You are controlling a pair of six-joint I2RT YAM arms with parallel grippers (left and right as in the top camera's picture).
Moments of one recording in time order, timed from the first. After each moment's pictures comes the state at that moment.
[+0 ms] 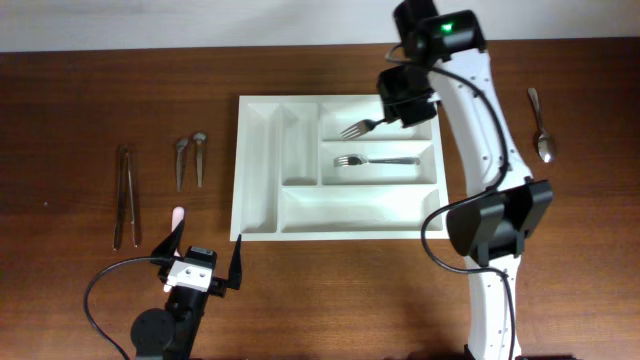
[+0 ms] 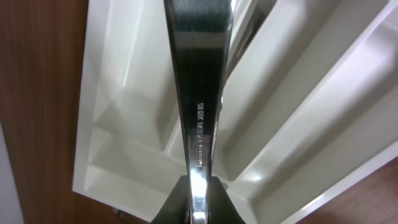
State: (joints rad) left arm -0.02 0.01 0.01 -0.06 0.21 0.18; right arm 0.26 2.33 2.53 -1.59 -0.15 1.44
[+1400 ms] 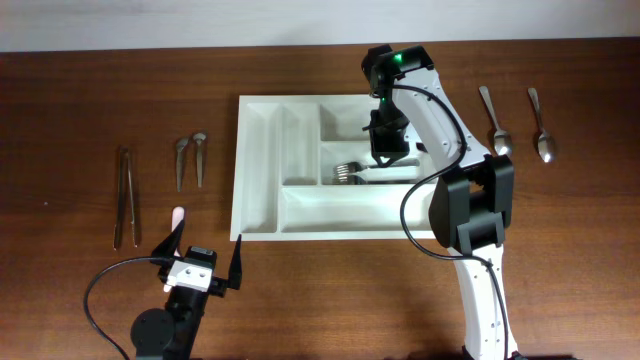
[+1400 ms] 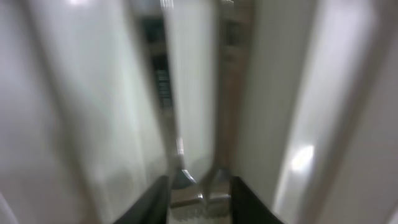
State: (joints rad) left arm -0.02 0.01 0.01 -0.06 0.21 0.18; right arm 0.29 2.46 2.30 -1.52 -0.05 1.84
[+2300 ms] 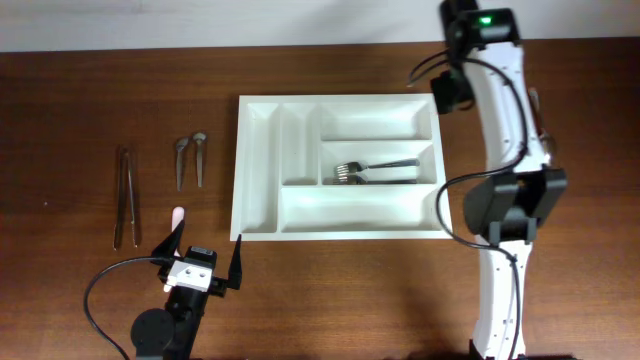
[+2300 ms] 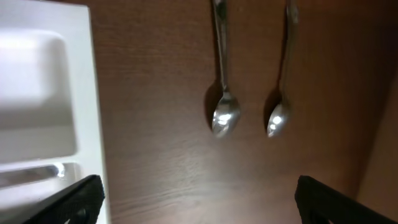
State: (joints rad) left arm -0.02 0.01 0.01 -0.06 0.21 0.18; right arm 0.04 2.46 2.63 -1.58 0.36 -0.09
